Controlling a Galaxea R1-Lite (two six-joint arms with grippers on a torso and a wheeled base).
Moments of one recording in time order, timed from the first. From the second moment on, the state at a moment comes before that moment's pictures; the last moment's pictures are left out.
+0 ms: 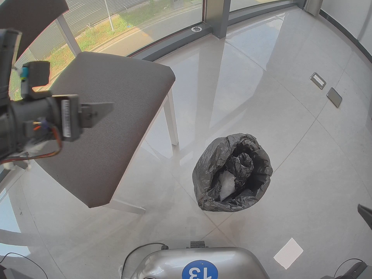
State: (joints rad) left arm -0.69 1.26 -1.17 0.23 0.44 -0.13; right arm 0.11 0.61 -0.65 0.42 -0.01 -0.25
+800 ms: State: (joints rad) left arm -0.04 0.31 -1.16 1.09 0.62 0.13; right arm 0.14 0.03 -0.59 0.70 0.02 -0.13
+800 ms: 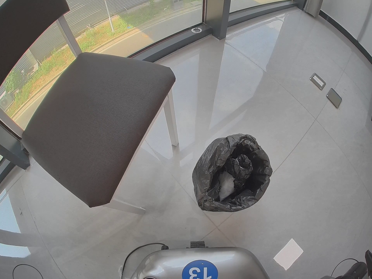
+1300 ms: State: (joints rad) left arm 0.00 0.03 -0.89 0.99 0.53 0.04; right arm 0.15 0.01 -0.19 0.12 -0.08 -0.07
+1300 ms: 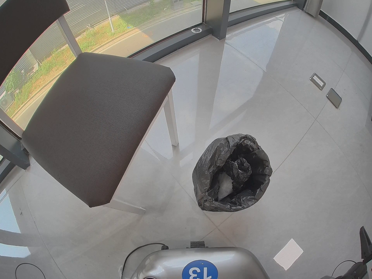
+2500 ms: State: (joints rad) left arm 0.00 0.01 -0.13 0.22 -0.17 0.03; right arm 0.08 0.01 -0.02 -0.07 -0.35 0.06
